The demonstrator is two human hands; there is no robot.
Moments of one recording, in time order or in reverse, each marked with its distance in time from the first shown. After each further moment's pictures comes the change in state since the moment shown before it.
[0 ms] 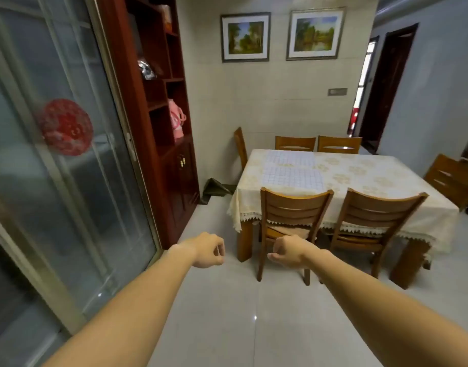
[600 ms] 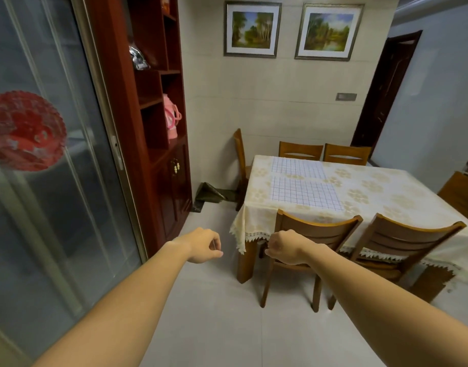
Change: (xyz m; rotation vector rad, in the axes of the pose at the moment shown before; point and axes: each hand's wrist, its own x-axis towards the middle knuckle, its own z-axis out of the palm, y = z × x) left_hand 0.186 -0.170 -0.113 -0.086 0.038 0.042; right_hand 0.240 -0.064 -0.071 -0.050 0.005 0.026
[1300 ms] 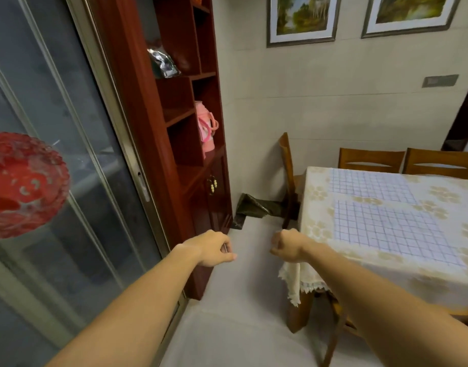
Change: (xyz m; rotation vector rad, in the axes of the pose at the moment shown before) left_hand 0.246 -0.160 -0.149 -0.006 0.020 -0.142; right_hand 0.390 -0.028 -0.060 0.062 -0.020 -0.144
